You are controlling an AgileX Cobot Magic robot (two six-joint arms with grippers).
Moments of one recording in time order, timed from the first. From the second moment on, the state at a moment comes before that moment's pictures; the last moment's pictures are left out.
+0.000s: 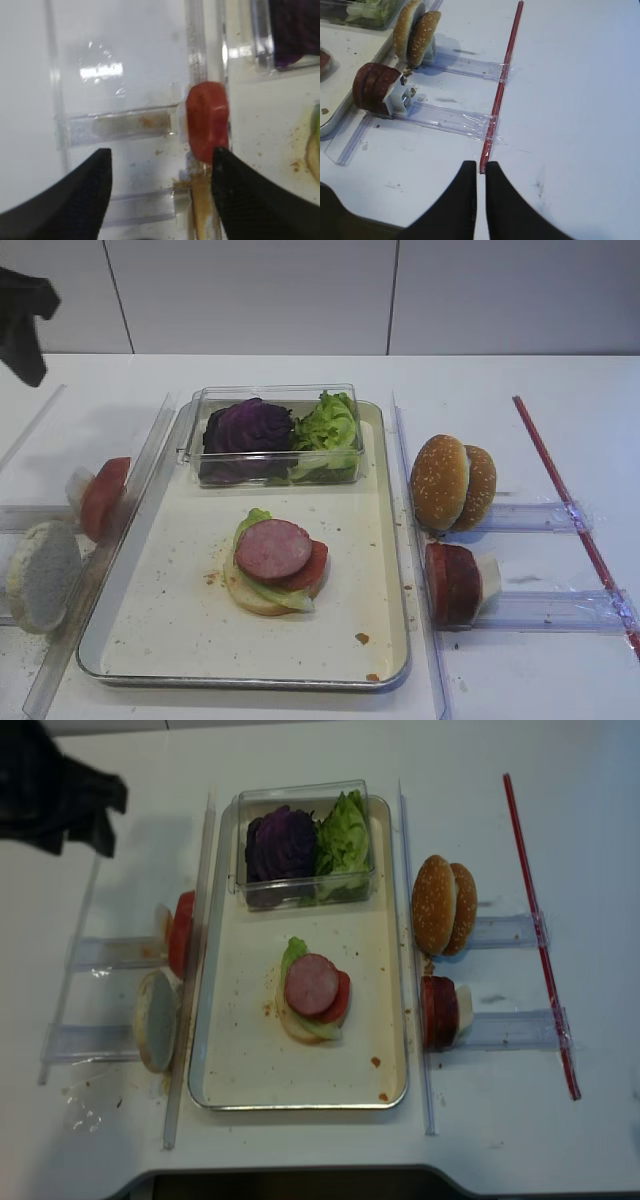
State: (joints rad) left arm -0.08 1.51 -1.44 -0.03 1.25 0.04; right arm 0.08 -0.01 -0.47 0.12 1.14 -0.17
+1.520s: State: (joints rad) left arm -0.40 2.22 -2.04 -0.07 1.23 -0.07; right arm 0.08 -0.01 -0.47 0.12 1.14 -0.17
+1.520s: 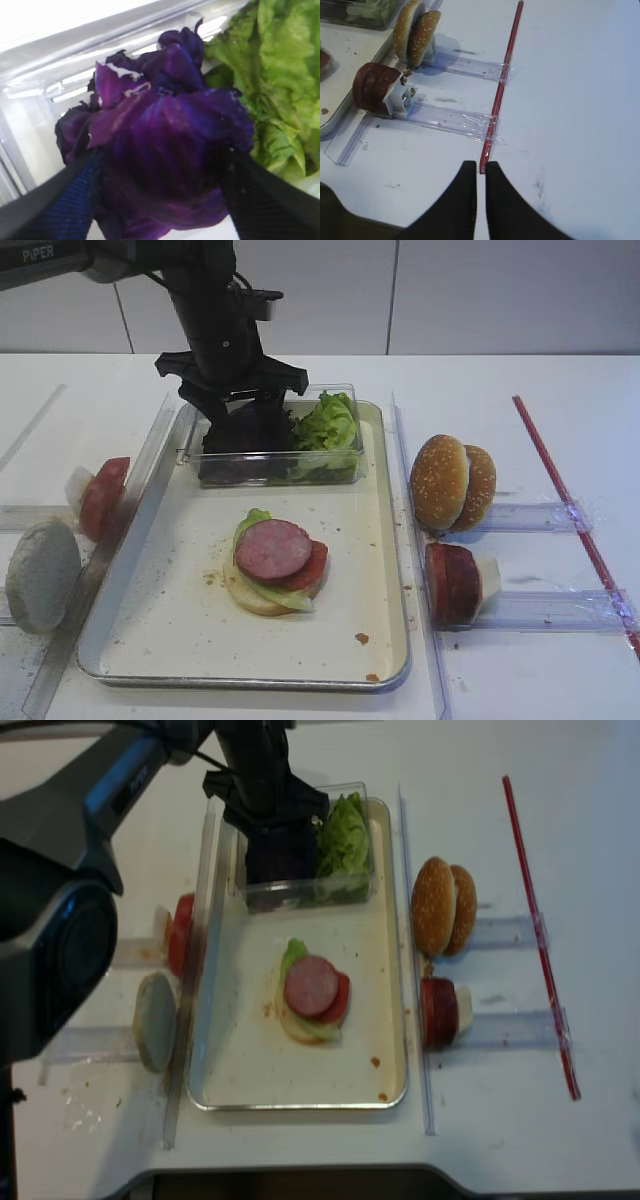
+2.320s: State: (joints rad) left arm -0.41 2.25 -2.05 -0.07 1.23 -0.07; right arm 0.08 -0.01 -0.47 0.12 1.14 -0.17
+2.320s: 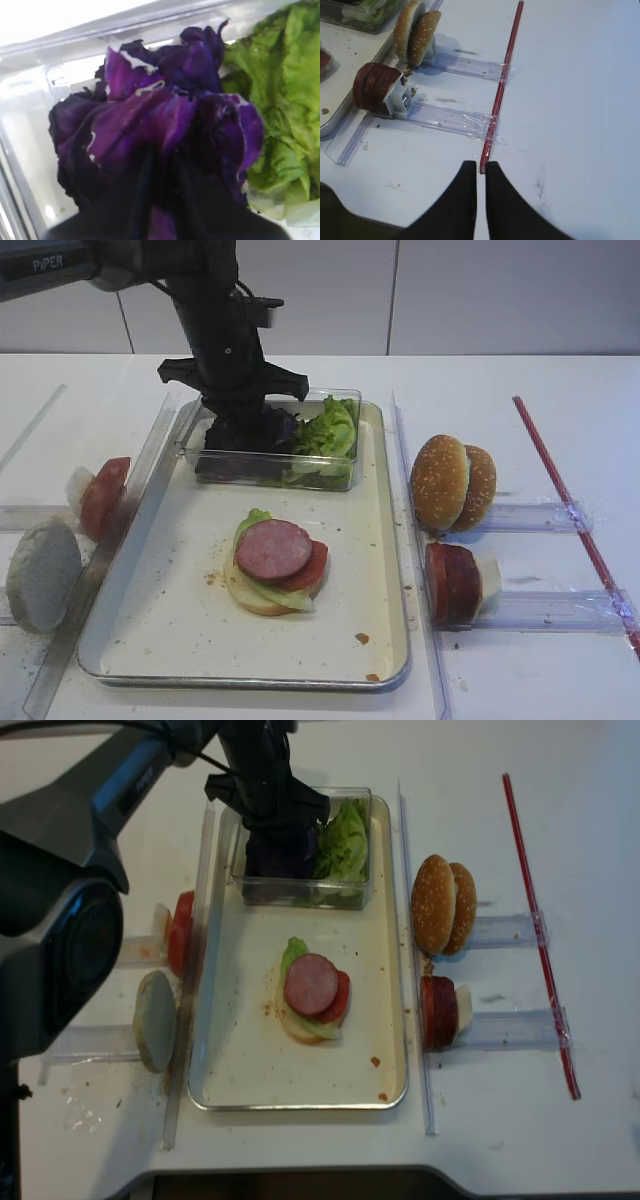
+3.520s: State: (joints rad) left arm -0.41 2.15 -2.05 -0.07 1.23 -0.07; right arm 0.08 -0.01 -0.47 0.12 1.14 -0.17
